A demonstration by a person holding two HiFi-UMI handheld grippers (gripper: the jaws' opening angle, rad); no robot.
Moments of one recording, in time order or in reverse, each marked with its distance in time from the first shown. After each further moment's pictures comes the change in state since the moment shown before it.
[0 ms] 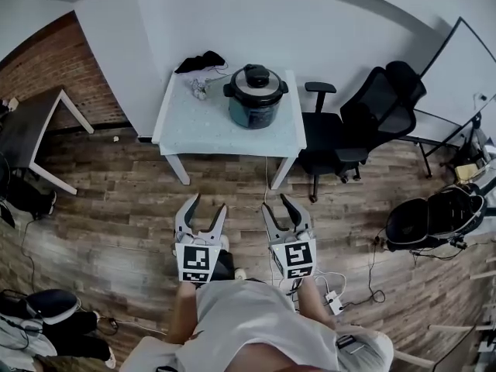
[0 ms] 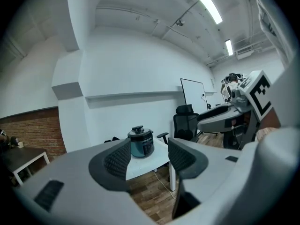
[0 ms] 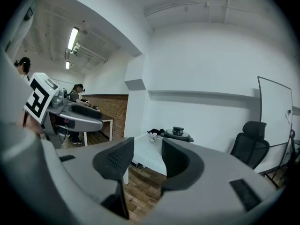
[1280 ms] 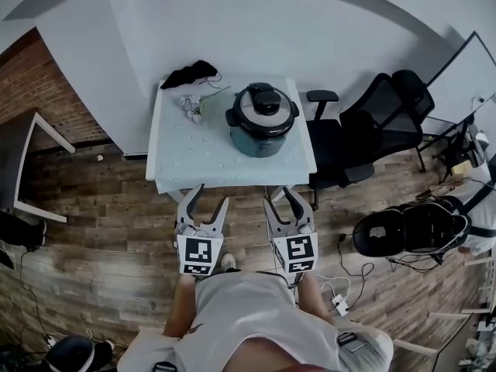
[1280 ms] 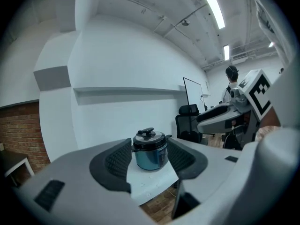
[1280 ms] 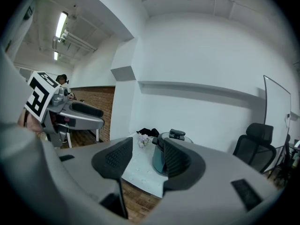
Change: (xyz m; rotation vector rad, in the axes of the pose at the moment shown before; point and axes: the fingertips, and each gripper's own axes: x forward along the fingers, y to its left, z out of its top) left arm 0.181 0.146 -0.003 0.004 -0.028 -0.123; right arm 0.211 -0.046 0.029 -0.008 0.066 -0.112
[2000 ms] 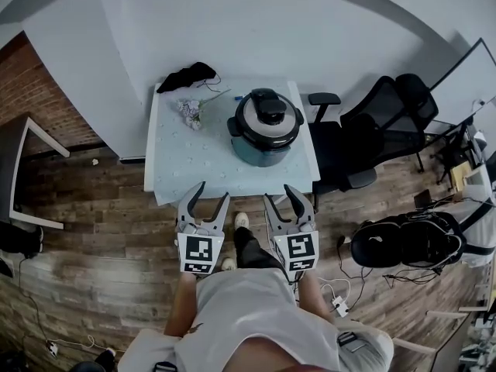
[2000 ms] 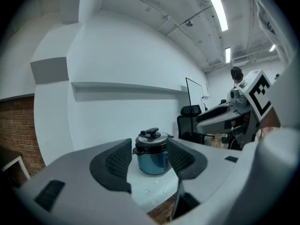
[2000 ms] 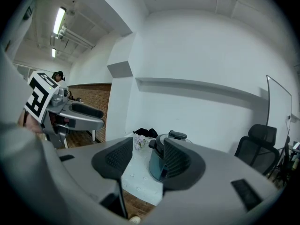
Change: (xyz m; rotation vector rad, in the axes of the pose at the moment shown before) left arm 0.057 0.042 -0.007 -0.026 -0.001 -0.022; right arm 0.067 -0.017 0.006 -0.008 0.020 -0.017
